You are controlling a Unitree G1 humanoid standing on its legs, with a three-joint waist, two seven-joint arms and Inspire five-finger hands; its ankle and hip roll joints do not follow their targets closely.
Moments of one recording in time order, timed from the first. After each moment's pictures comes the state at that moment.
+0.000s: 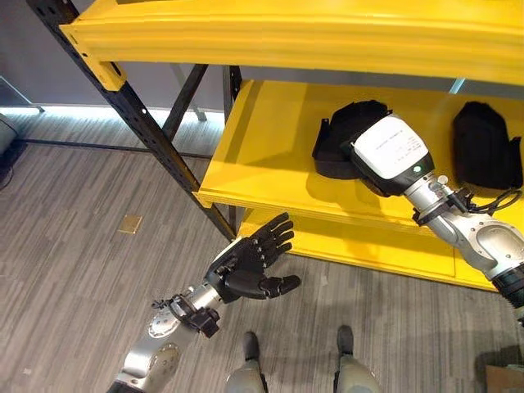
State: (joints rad) left arm 0.04 0.54 -0.27 -0.08 -0.82 -0.05 -0.47; right arm -0.75 -1.00 0.57 0.22 -0.87 -0.21 -0.38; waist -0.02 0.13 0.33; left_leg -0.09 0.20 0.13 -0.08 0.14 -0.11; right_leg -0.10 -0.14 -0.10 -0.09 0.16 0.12
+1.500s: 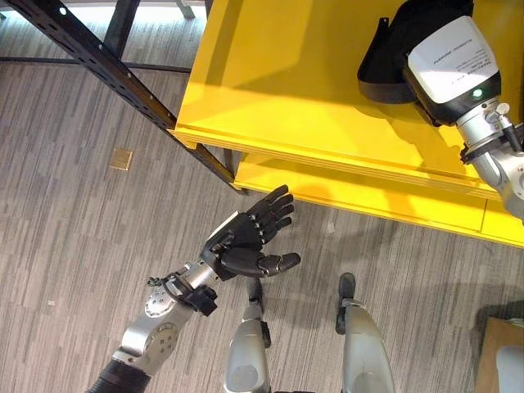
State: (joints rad) left arm -0.06 0.58 -0.27 -0.09 -0.86 -0.09 -0.45; right arm -1.05 -1.07 0.65 0.51 -0.84 -0.14 -0.49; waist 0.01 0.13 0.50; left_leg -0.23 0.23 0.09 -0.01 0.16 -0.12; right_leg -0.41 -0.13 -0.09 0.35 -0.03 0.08
